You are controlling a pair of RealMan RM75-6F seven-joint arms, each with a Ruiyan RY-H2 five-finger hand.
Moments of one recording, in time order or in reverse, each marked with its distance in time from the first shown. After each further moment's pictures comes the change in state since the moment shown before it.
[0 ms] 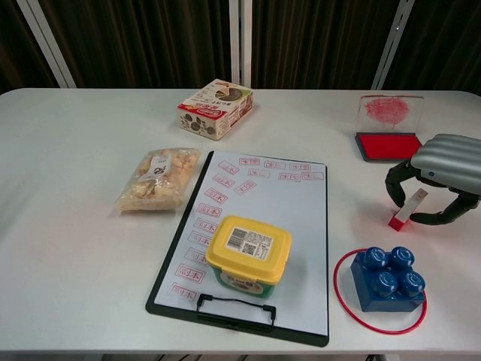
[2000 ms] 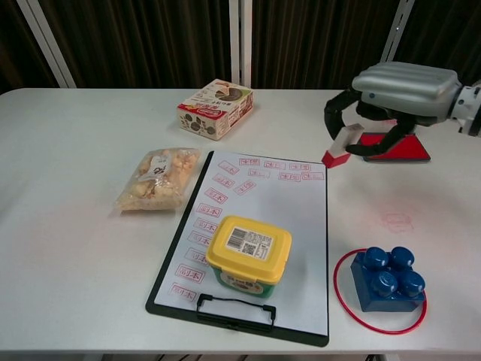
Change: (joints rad) left arm 0.015 -0.003 -0.008 0.034 -0.019 0.007 -0.040; right arm 0.212 0.065 0.034 -0.147 0.075 0.003 0.061
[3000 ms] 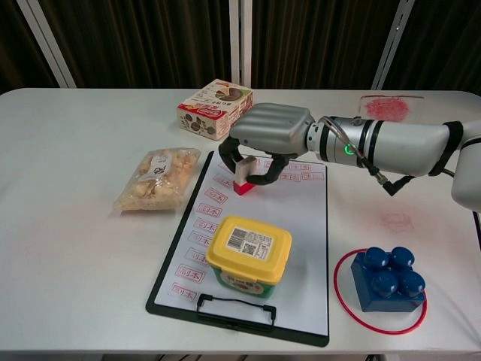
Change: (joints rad) left arm 0.003 -0.001 -0.014 0.070 -0.033 -0.008 -0.080; right arm 0.267 -0.455 0.037 0.500 -0.057 -0.241 0.116
